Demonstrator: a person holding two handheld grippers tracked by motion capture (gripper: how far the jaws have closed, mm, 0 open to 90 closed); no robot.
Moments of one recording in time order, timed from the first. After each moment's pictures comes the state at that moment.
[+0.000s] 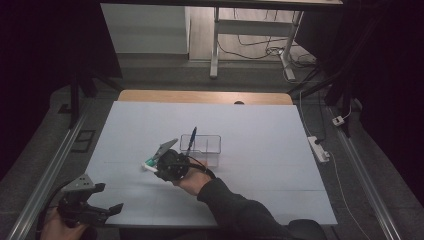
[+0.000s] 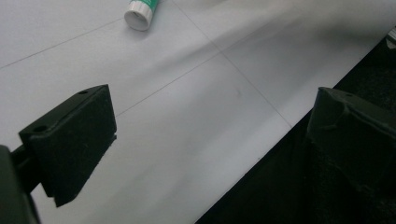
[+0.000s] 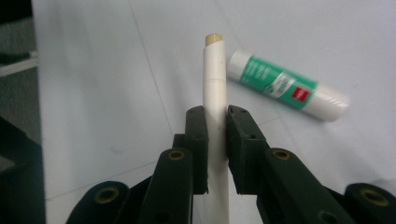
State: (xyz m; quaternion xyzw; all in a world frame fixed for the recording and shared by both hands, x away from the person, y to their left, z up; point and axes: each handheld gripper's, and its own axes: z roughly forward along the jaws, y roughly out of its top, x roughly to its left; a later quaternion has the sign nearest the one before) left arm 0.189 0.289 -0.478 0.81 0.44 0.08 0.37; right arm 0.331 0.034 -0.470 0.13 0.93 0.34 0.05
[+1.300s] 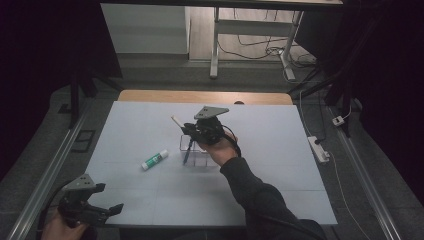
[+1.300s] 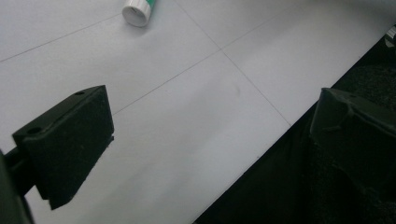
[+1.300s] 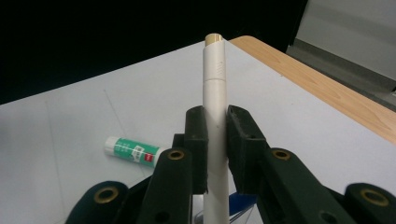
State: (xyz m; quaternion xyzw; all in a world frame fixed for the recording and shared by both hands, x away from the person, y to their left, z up) left arm 0.191 0.289 -0.479 0.81 0.45 0.07 0.37; right arm 0.408 -0.047 -0.425 0.21 0.83 0.50 0.13
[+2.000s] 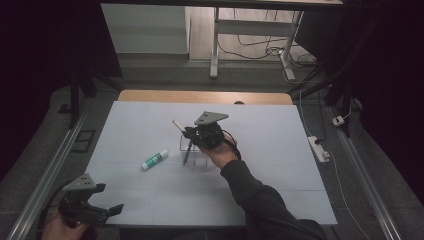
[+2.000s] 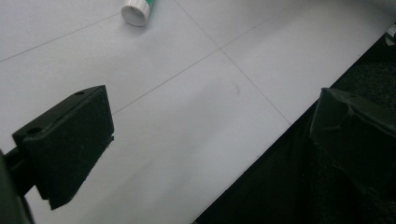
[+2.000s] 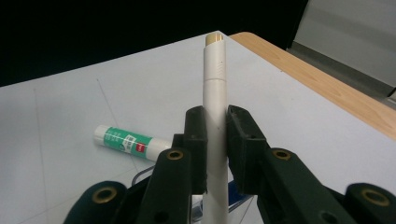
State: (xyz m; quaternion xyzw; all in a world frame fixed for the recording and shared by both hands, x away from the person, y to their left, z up) left arm 0.191 0.288 -0.479 0.81 0.45 0.07 0.36; right arm 0.407 -0.050 -0.444 0.20 0.83 0.50 0.14
